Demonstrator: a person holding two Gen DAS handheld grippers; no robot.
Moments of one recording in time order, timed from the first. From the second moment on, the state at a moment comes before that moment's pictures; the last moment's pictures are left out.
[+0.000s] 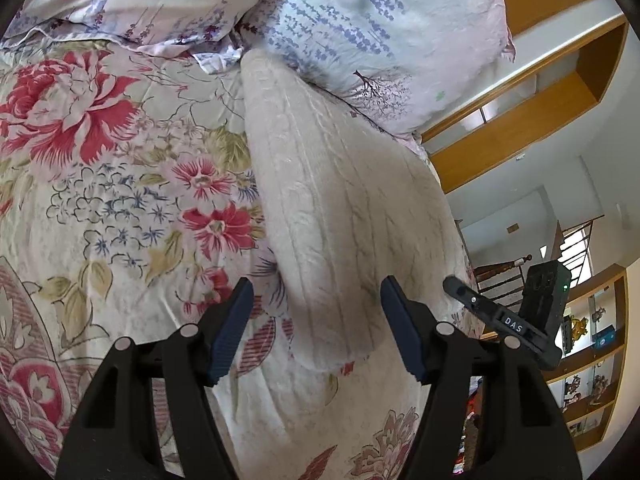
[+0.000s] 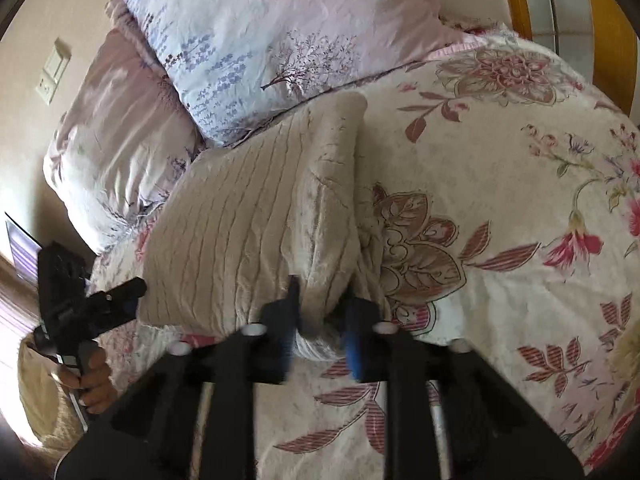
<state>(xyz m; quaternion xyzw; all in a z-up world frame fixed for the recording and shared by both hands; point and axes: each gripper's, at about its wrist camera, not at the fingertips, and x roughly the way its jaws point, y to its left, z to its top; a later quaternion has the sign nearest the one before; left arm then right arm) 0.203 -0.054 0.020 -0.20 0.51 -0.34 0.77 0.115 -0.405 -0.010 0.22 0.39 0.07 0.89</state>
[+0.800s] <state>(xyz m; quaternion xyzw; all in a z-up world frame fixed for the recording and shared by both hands) 0.200 -0.070 0.013 -0.18 0.51 -0.34 0.77 0.118 -0.400 0.015 0.18 0.32 0.03 0.93</state>
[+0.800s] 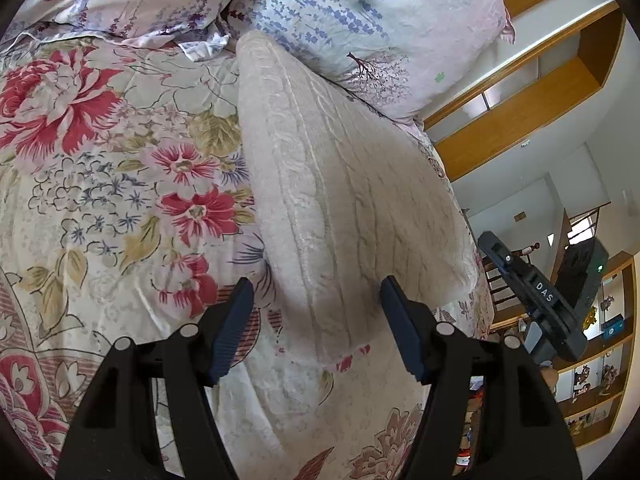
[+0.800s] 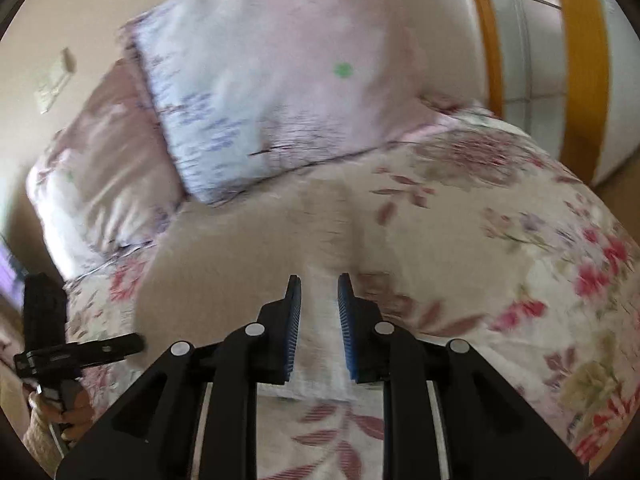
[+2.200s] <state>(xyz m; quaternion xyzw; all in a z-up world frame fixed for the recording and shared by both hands) 0.274 -0.067 0.013 -0.24 0.55 -0.32 0.74 0.205 -0.469 -0.013 0.38 0.45 0.07 0.80</state>
